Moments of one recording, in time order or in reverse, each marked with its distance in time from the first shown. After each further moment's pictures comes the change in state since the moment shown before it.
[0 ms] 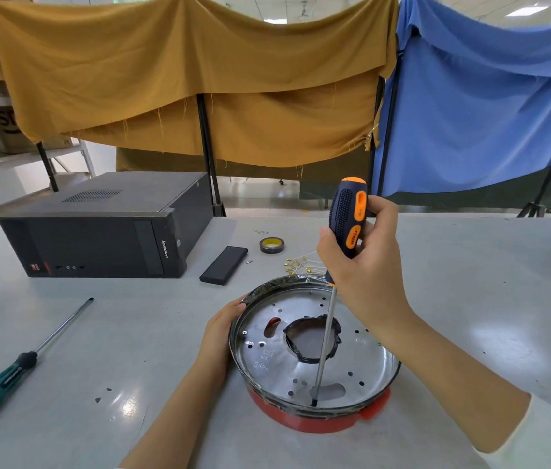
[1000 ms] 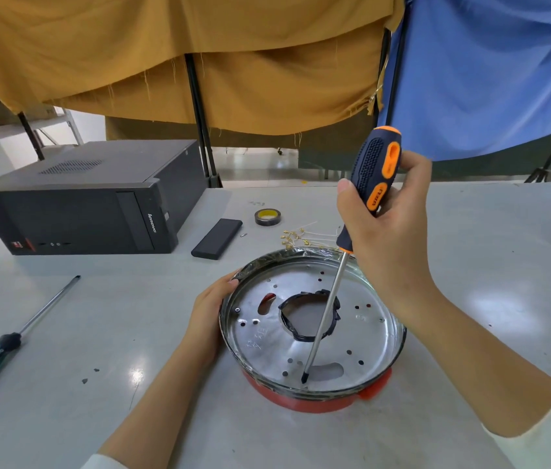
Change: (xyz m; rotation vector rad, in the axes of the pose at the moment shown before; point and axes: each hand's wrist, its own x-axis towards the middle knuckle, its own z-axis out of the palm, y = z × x) left_hand 0.006 -0.003 -0.009 0.090 -0.099 0.040; right_hand 0.007 0.001 -0.011 0.180 0.074 0.026
